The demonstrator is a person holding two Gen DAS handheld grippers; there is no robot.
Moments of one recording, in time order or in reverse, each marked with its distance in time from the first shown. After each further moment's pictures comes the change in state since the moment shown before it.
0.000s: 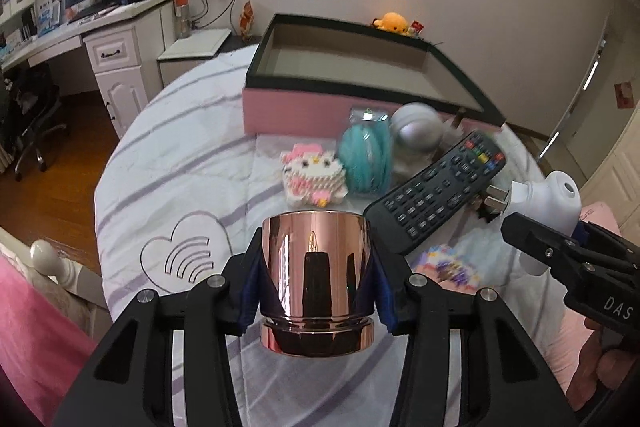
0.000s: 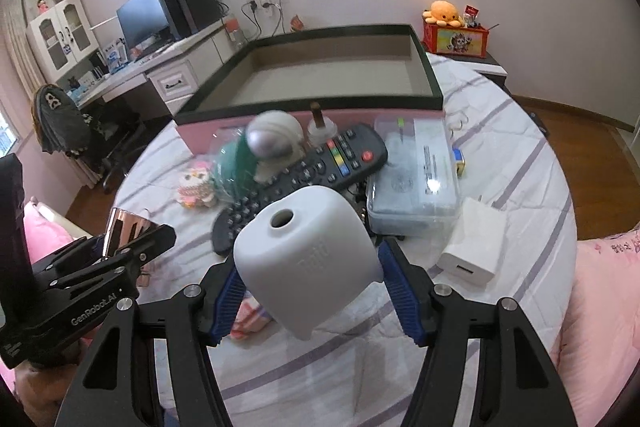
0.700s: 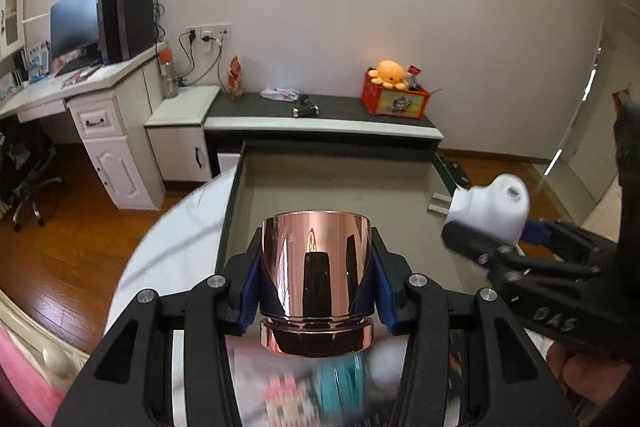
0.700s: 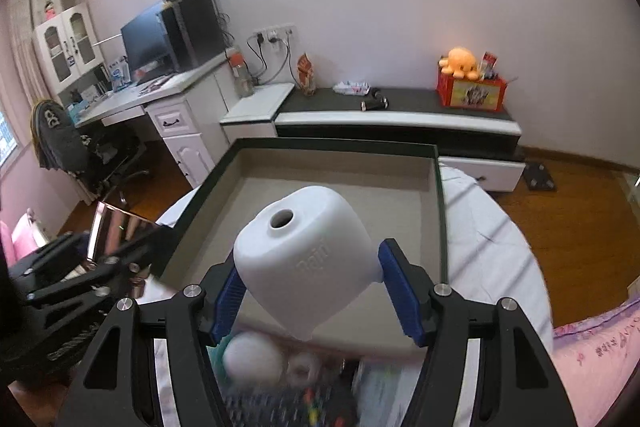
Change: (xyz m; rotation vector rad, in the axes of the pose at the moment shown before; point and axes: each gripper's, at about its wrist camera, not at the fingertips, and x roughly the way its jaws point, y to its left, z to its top) left arm 0.044 -0.027 0.179 0.050 -0.125 0.025; right arm 0.075 -0.013 0.179 -0.057 -0.046 -0.007
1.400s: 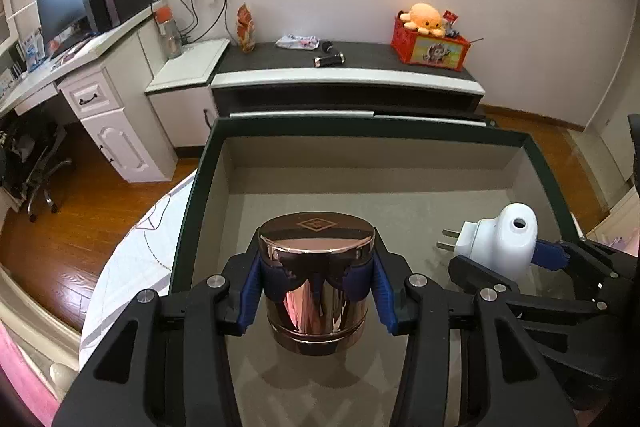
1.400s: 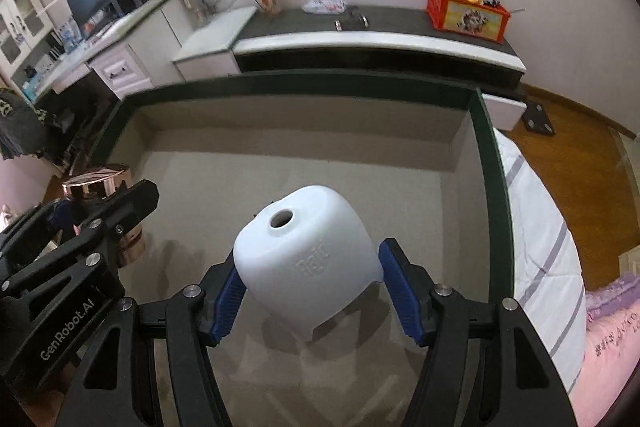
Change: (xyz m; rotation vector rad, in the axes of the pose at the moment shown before) left arm 0.146 0.002 0.022 0.021 0.211 0.106; right arm 0.128 -0.036 0.014 0.049 0.291 -0.079
